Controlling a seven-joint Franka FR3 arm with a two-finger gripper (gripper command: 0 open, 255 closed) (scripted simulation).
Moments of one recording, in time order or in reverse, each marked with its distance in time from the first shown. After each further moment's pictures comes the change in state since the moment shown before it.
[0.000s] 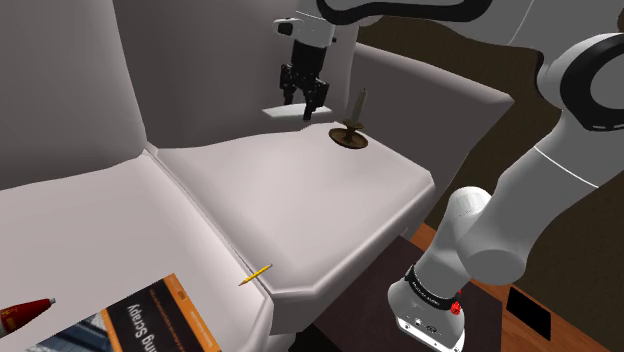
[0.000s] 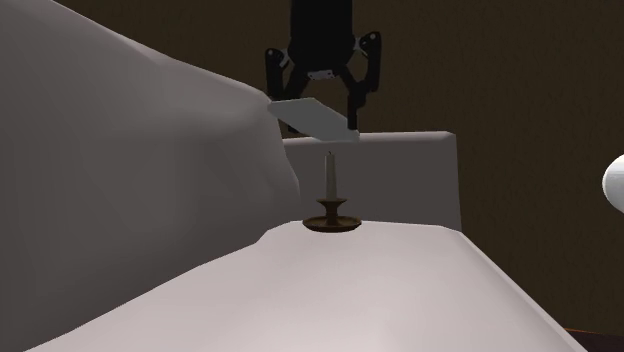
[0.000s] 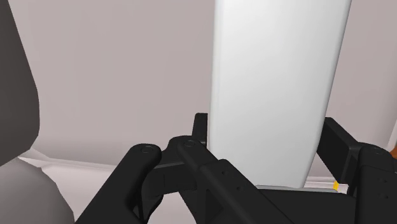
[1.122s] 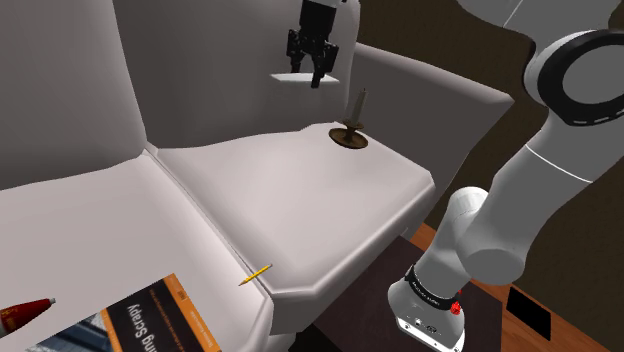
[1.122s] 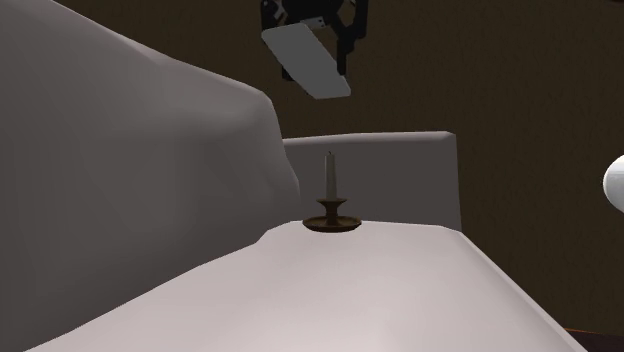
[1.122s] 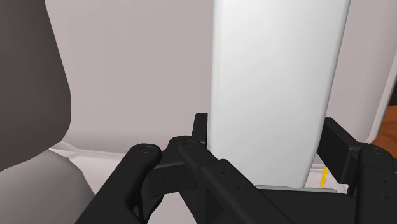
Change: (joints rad) arm -0.020 0.074 -0.030 0.275 0.010 -0.202 -0.058
